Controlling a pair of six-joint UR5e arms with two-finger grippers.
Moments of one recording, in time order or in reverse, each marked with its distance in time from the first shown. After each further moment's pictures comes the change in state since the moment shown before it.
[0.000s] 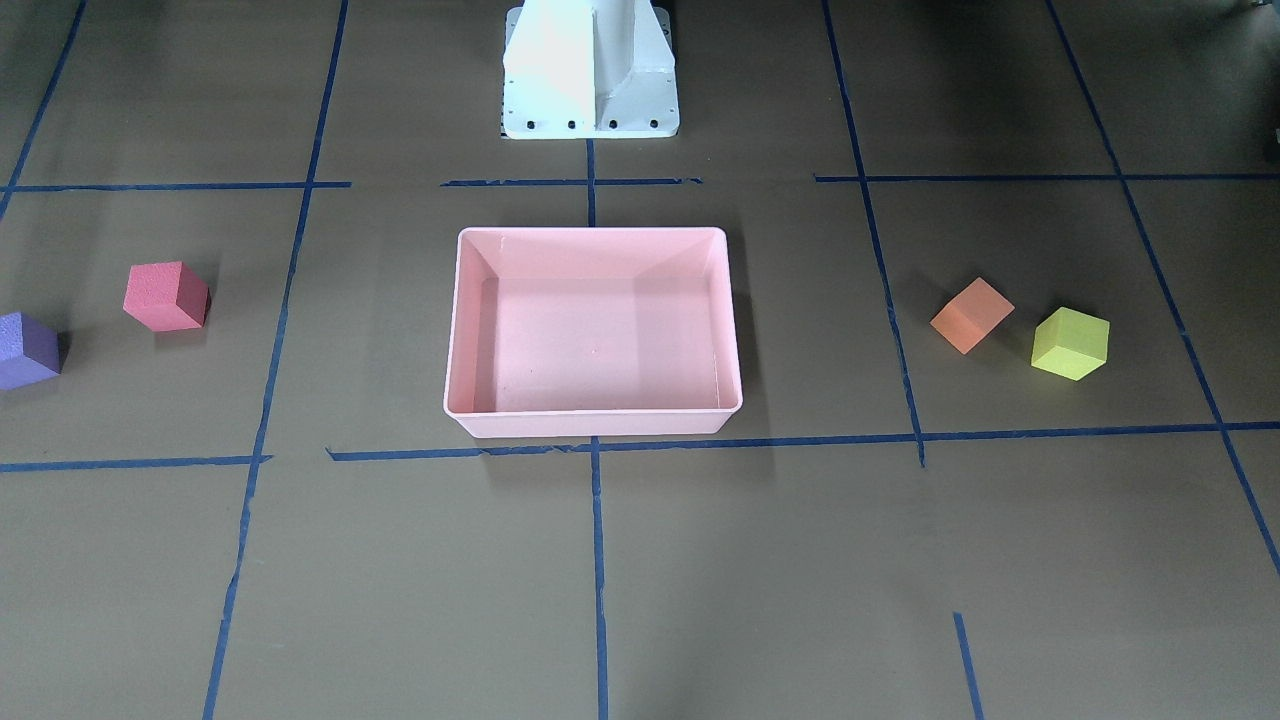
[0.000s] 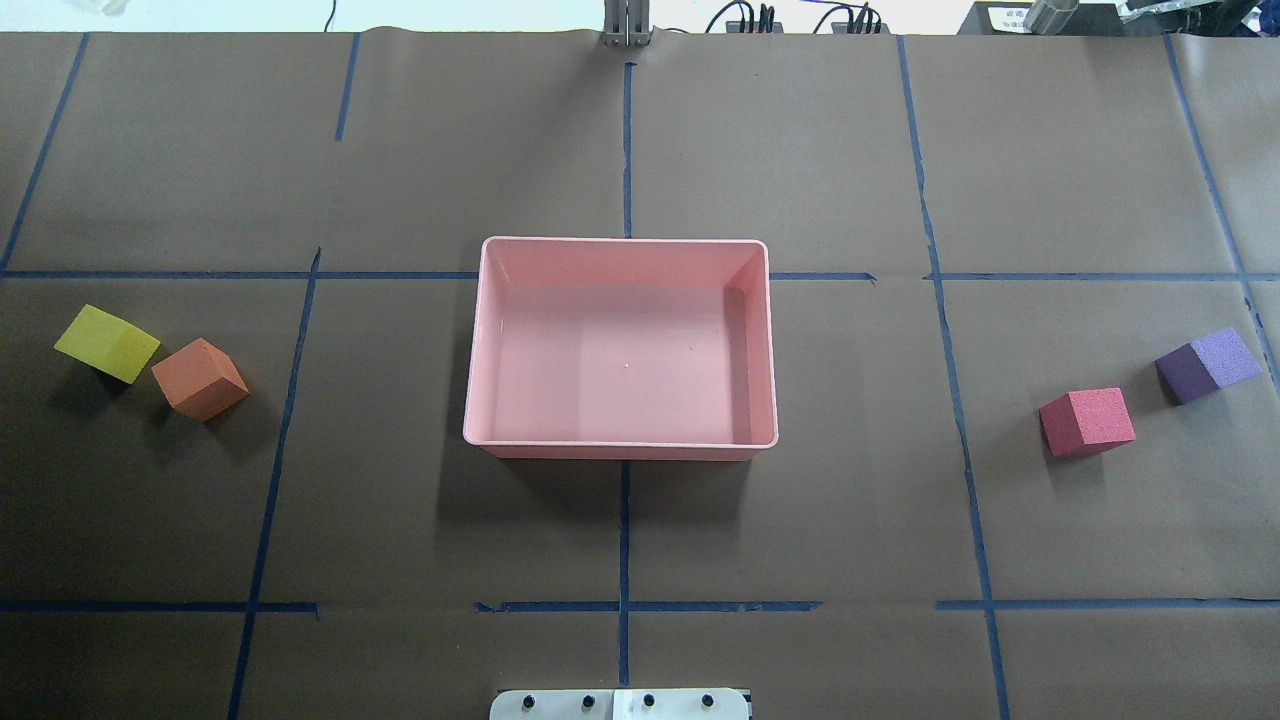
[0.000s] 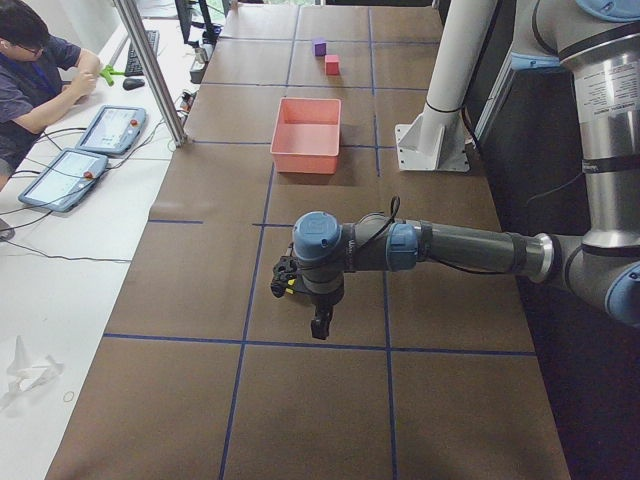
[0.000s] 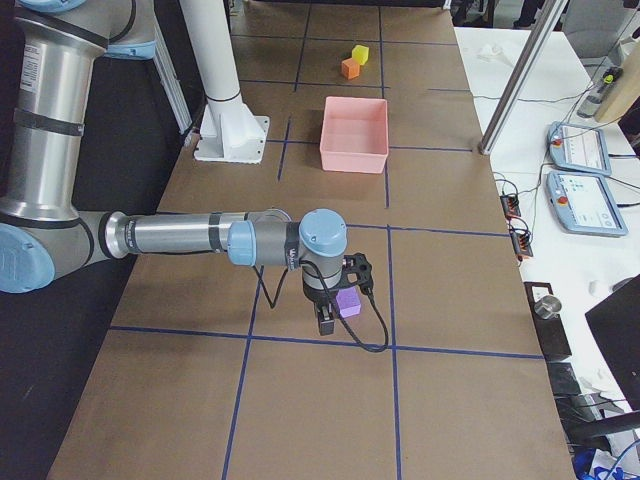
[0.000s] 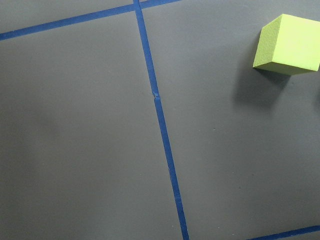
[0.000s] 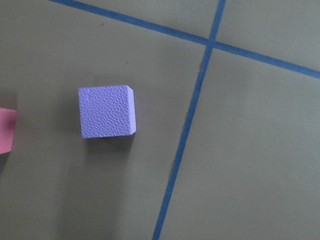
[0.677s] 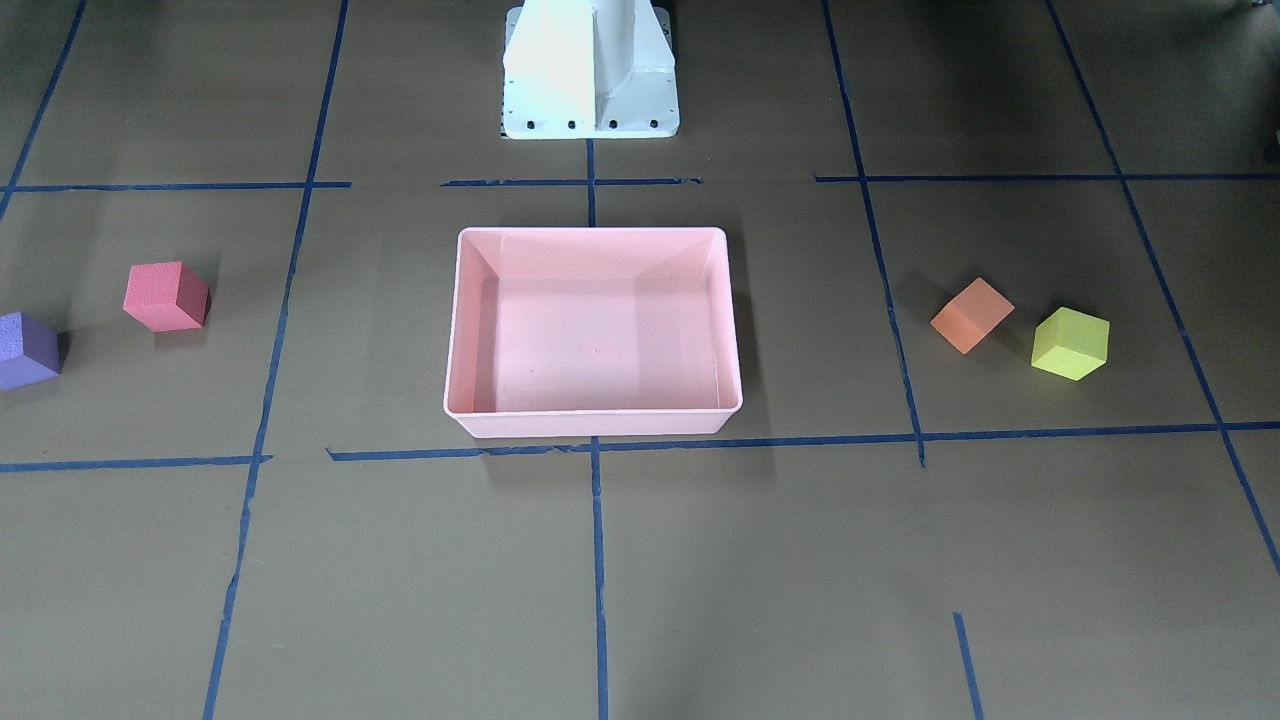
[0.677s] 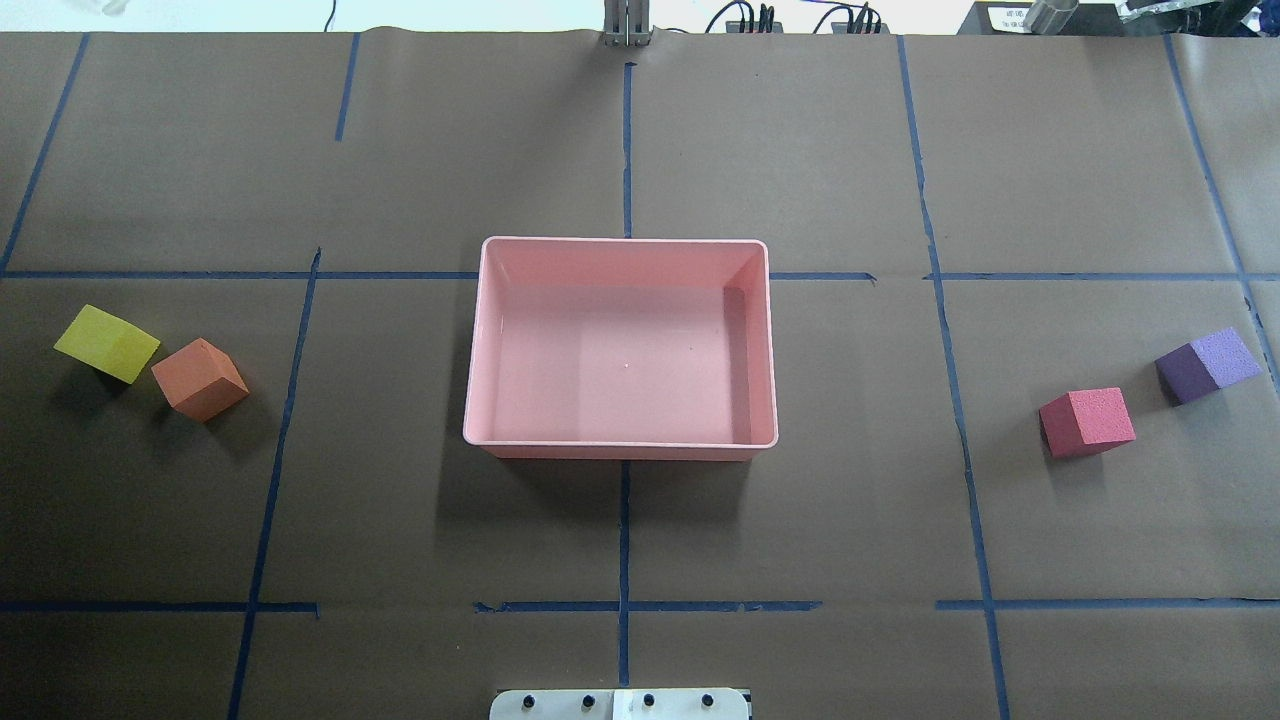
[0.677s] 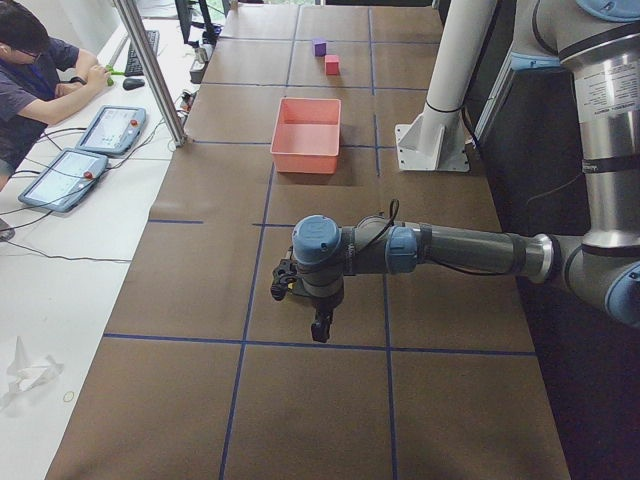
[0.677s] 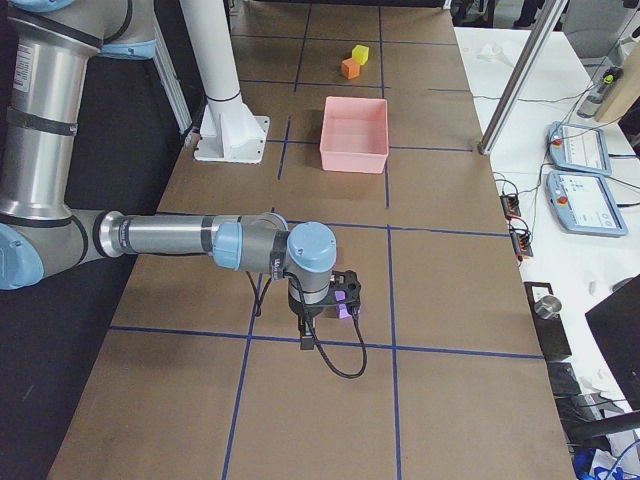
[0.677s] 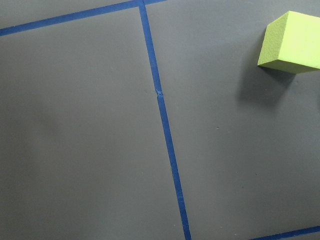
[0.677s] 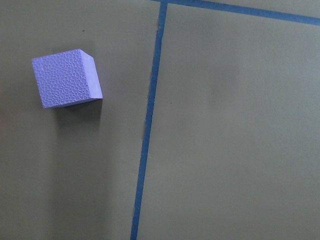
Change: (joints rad) left arm -0.001 -0.001 0.014 -0.006 0.000 0.000; right arm 0.101 -0.046 0.015 -0.141 -0.023 -0.036
